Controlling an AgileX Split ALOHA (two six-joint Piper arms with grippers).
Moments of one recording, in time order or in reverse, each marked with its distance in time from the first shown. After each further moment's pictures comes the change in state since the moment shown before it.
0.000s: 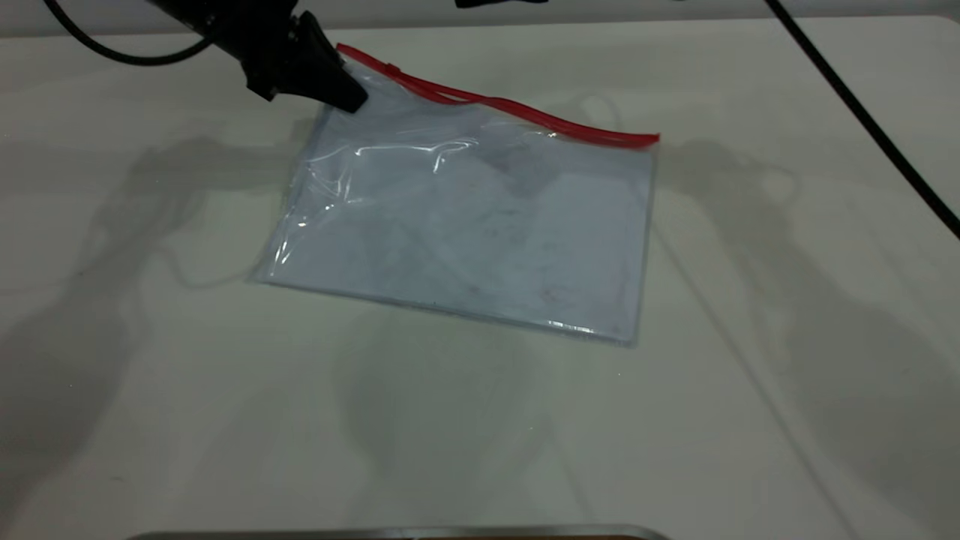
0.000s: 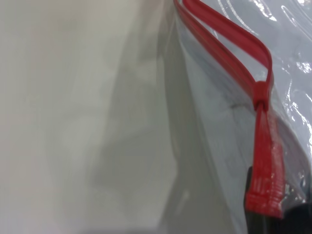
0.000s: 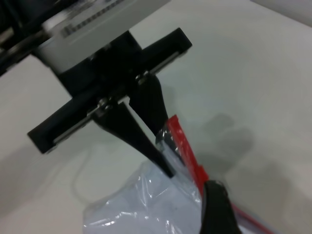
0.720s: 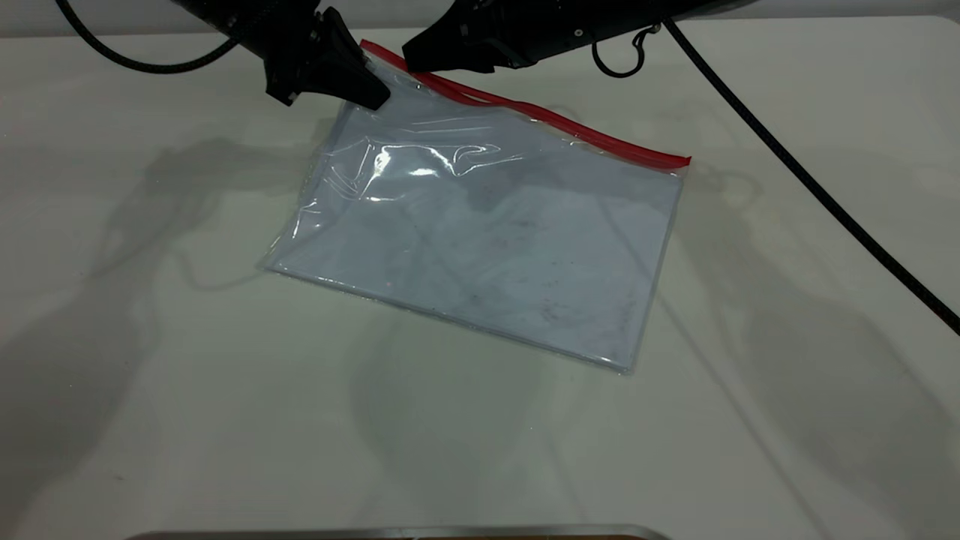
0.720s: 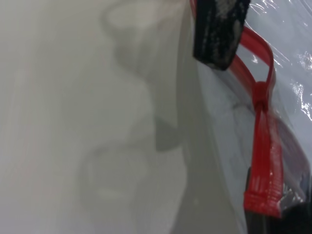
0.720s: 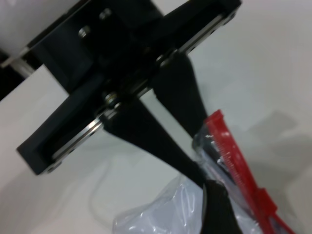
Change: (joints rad) left arm -0.029 0.000 0.000 -0.034 -0.019 0.080; right arm 0.071 0.129 -0.038 0.152 -0.006 -0.055
